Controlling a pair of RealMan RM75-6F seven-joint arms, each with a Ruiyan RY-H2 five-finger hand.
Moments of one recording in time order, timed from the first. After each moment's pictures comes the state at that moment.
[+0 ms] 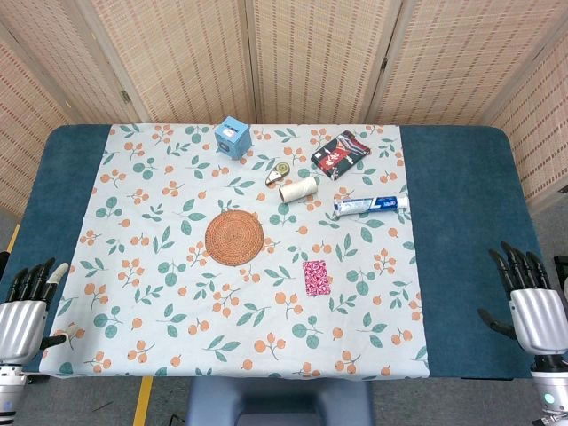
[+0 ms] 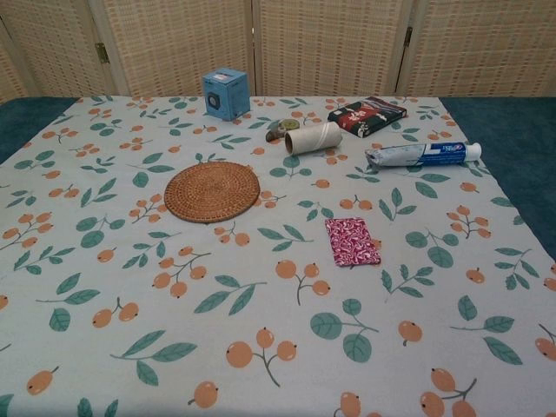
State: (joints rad) left arm -0.11 -1.12 -0.04 -1.64 1.48 1.46 0.18; right arm 0.06 -1.12 0.06 -1.60 -1.53 1.52 -0.04
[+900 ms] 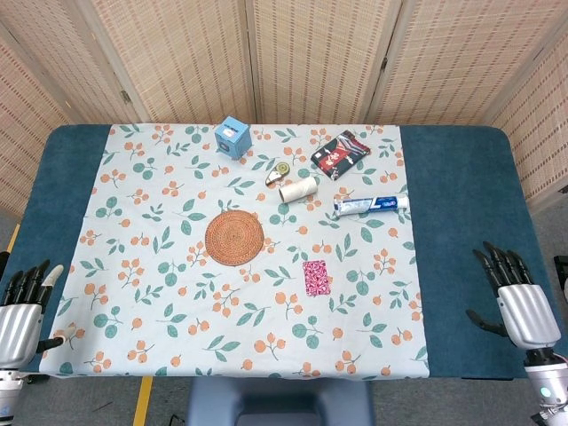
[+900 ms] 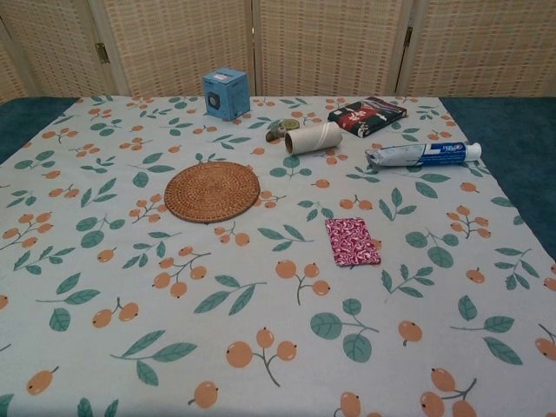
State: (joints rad) left arm -0.09 -1.13 -0.03 -1.63 1.49 1.49 0.17; right arm 0.10 -1.08 0.04 -1.61 -1.56 1.44 0.06
